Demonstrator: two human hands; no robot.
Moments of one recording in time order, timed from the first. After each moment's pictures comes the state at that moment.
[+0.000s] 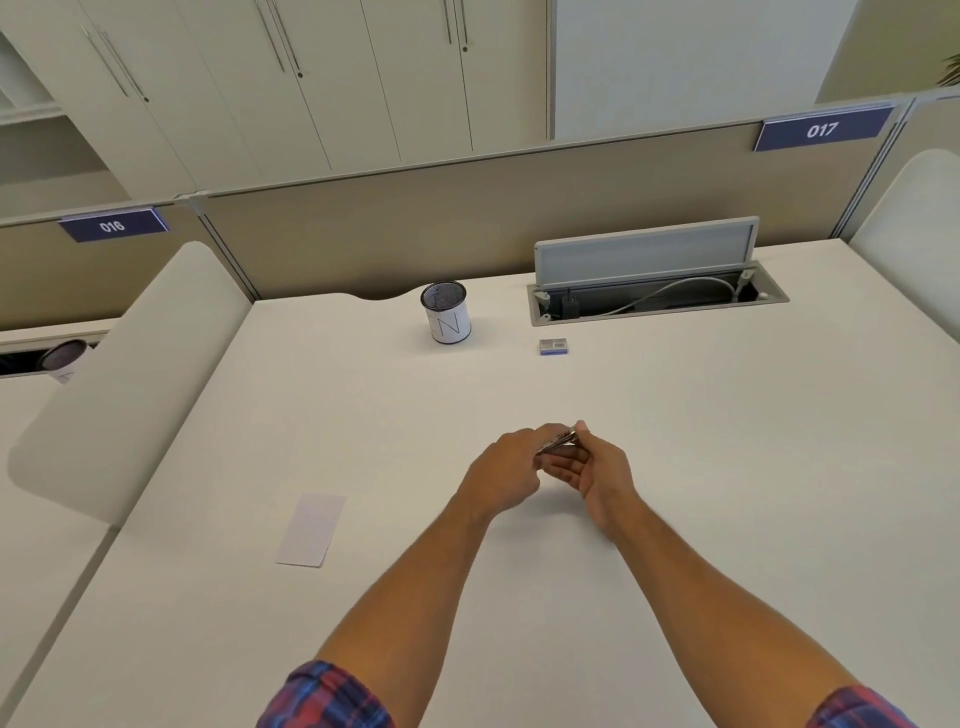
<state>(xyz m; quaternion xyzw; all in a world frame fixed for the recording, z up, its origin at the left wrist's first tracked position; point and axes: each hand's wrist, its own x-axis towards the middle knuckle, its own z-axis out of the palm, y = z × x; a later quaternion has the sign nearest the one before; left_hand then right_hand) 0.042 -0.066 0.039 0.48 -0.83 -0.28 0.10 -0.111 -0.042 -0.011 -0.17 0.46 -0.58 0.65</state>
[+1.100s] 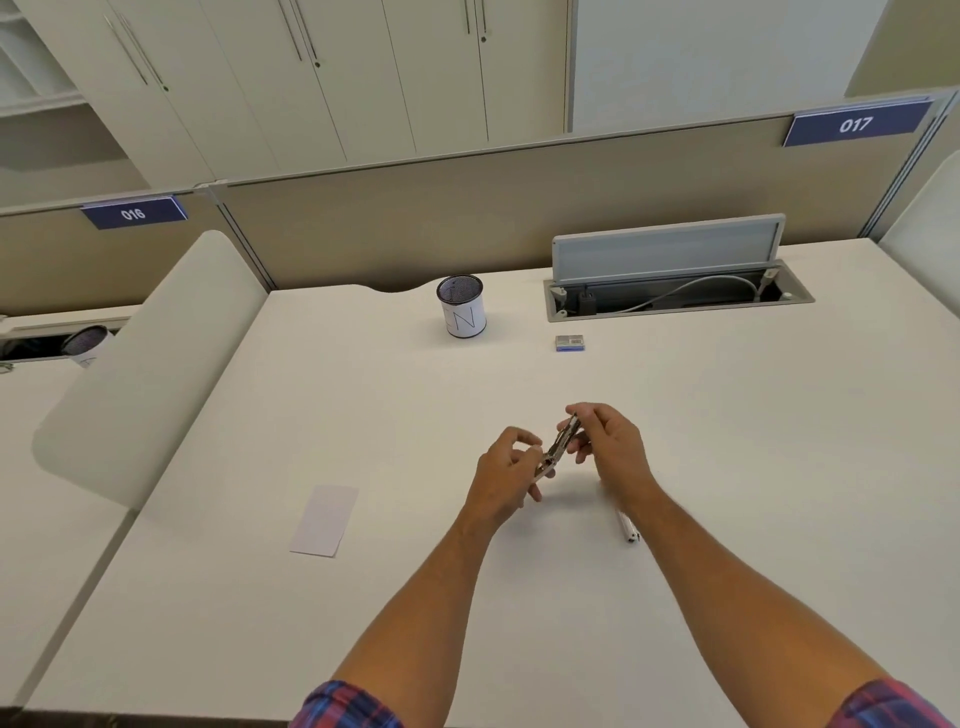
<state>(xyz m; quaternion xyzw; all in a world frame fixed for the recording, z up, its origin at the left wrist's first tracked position) 0.058 -0.053 0.012 0.56 -0.57 -0.51 0.30 -0.112 -0.058 -0.002 -0.41 0.54 -0.56 0.48</state>
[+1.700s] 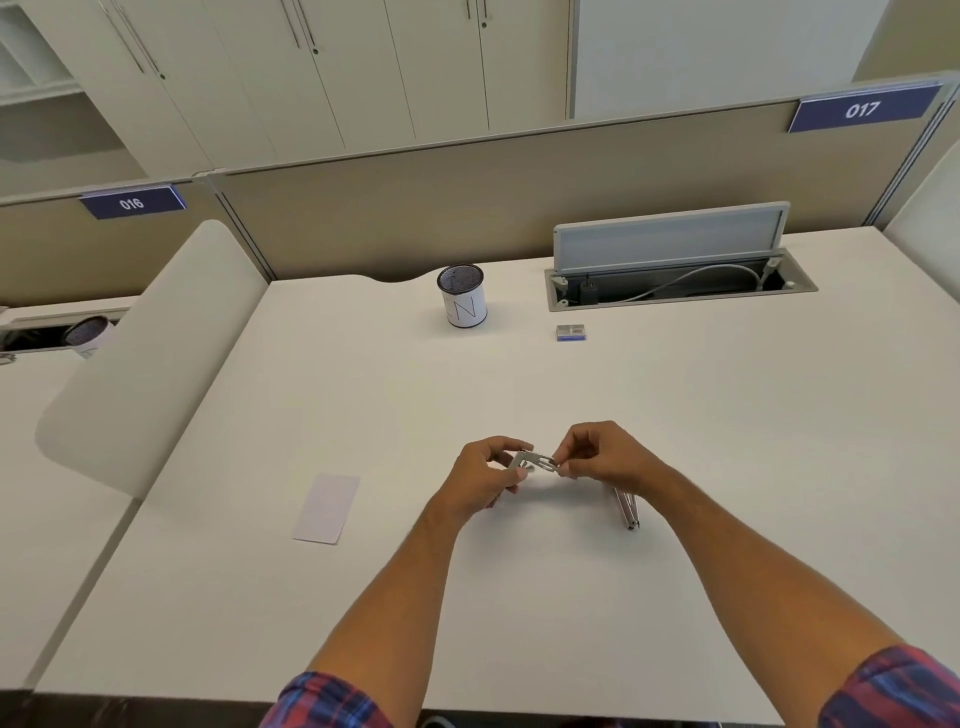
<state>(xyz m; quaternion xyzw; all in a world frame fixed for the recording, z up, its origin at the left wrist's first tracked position) 0.100 -0.053 0.007 0.53 -0.56 -0.57 0.27 -0.136 -0.056 -0.006 -0.60 0.54 -0.28 0.52</state>
